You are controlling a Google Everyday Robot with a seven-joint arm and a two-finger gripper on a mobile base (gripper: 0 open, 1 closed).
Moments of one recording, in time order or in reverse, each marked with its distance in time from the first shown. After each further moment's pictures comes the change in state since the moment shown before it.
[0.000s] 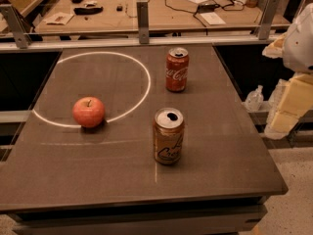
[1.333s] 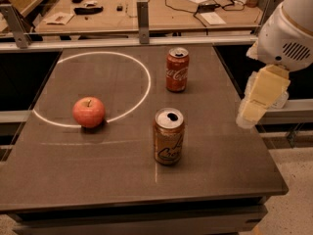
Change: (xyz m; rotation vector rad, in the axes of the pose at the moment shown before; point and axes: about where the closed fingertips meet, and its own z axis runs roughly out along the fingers) arm -0.031 -0.010 0.017 -0.055 -0.029 0.108
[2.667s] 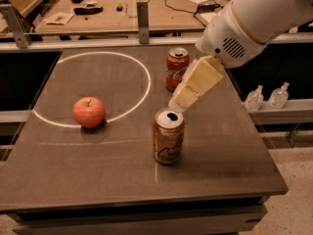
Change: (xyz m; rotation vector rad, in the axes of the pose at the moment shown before) arm -0.118 0.015 0.017 -0.027 -0.344 0.028
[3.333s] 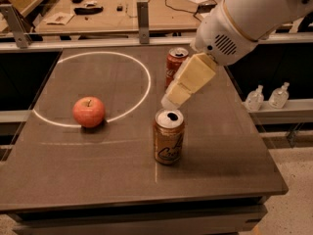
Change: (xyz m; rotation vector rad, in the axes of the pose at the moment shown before) arm -0.008 0.000 0.004 -0.015 -0.001 0.022
